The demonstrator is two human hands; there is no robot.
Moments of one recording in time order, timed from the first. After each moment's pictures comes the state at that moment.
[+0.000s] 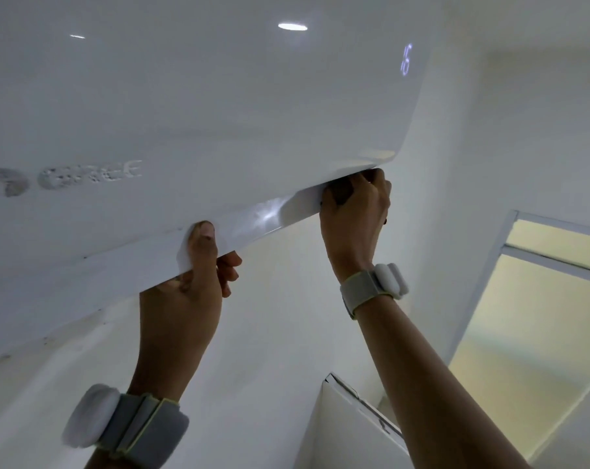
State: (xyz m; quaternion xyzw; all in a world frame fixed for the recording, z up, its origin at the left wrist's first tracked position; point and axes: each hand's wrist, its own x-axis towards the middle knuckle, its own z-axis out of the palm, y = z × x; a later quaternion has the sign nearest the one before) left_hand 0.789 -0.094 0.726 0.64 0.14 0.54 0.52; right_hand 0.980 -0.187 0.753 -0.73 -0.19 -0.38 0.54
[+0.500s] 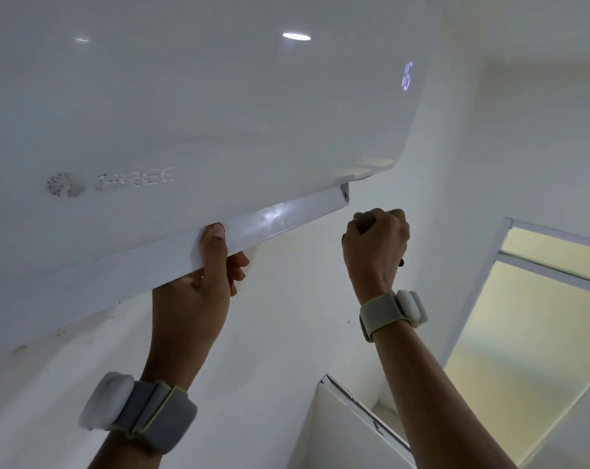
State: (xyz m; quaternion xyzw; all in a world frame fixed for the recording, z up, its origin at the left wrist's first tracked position) left_hand 0.787 -0.095 0.725 0.64 0.15 0.53 0.54; right_hand 0.988 -0.216 0.724 -0.79 -0.09 -0.34 0.50
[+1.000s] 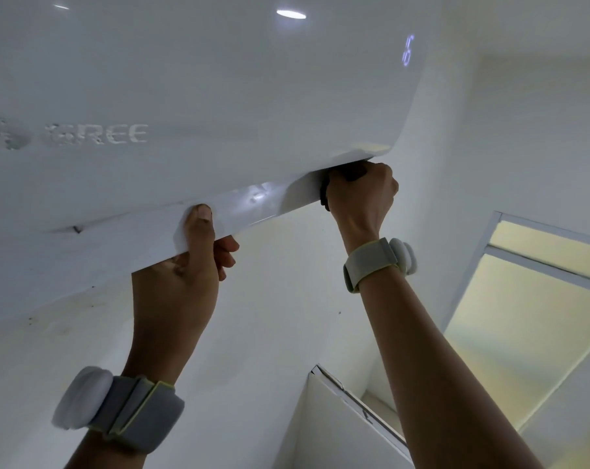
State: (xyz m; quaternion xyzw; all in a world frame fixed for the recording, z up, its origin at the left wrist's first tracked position) left_hand 0.789 -0.098 0.723 0.64 0.14 0.55 0.52; right_hand 0.989 -0.198 0.775 -0.76 -0.11 -0.26 0.58
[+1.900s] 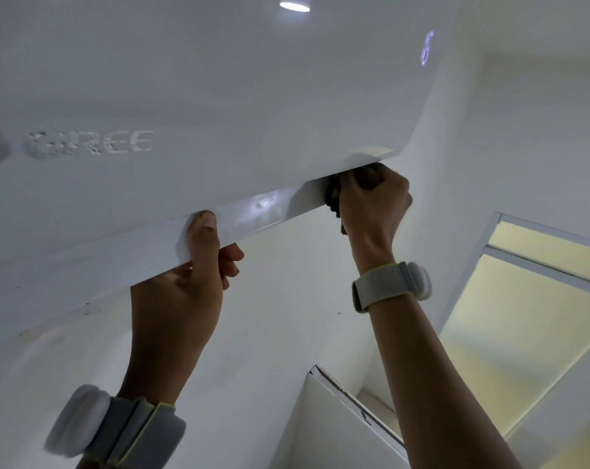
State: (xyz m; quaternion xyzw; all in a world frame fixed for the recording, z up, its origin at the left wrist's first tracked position) left_hand 0.787 -0.096 0.724 0.64 0.15 0.54 0.53; right_hand 0.988 -0.199 0.768 -0.71 -0.12 -0.26 0.65
